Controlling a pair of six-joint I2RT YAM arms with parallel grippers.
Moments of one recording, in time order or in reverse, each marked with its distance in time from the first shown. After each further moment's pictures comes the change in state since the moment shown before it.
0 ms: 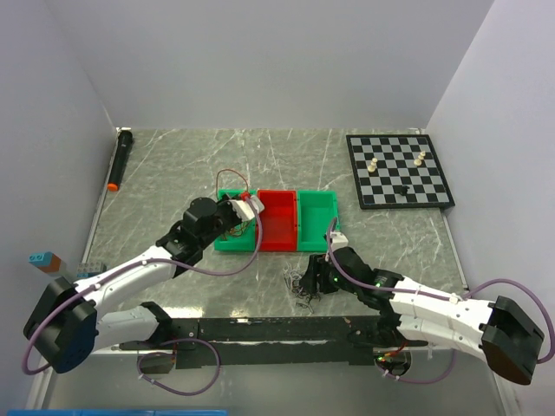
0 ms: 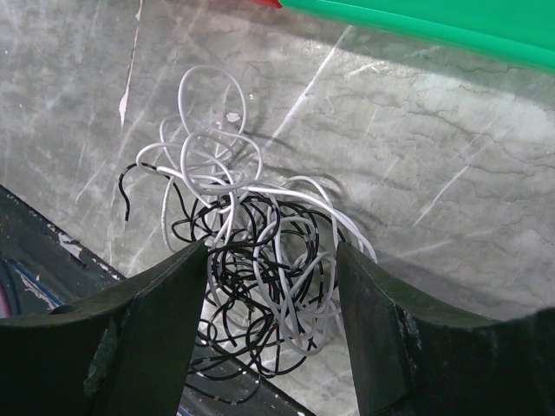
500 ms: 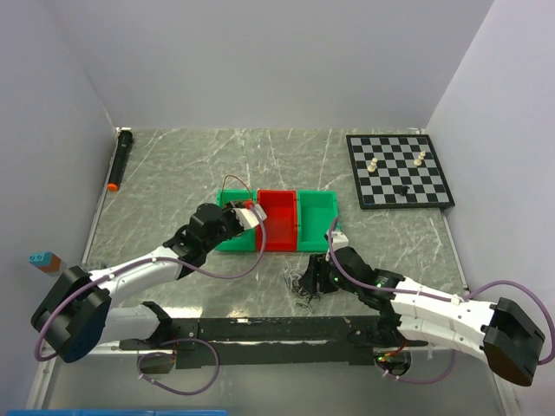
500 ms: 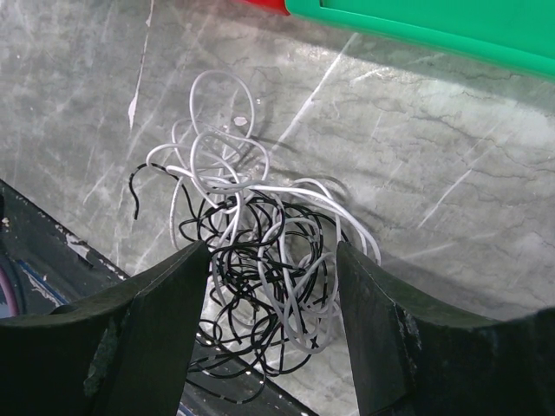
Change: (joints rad) left arm 0.000 0.077 -0.071 0.060 0.040 0.017; right arm 0.000 -0.010 0.000 0.003 0.000 0.001
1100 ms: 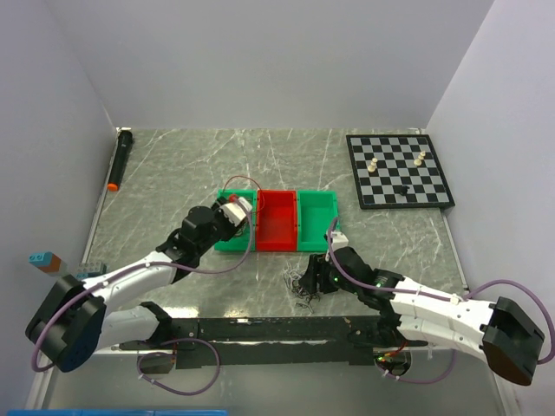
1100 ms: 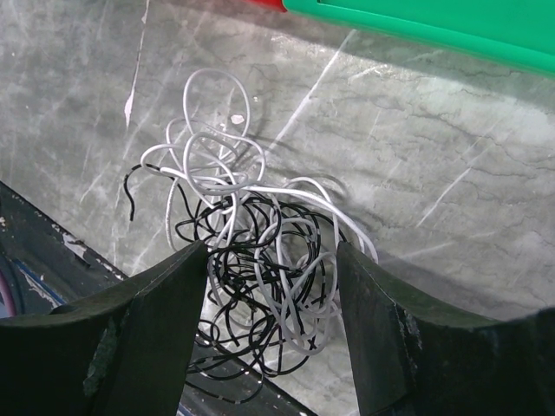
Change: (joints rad) left arm 0.044 -0.054 -0.061 -0.002 -0.046 -0.206; right arm 0.000 0.003 0.000 0.000 -0.001 -0.001
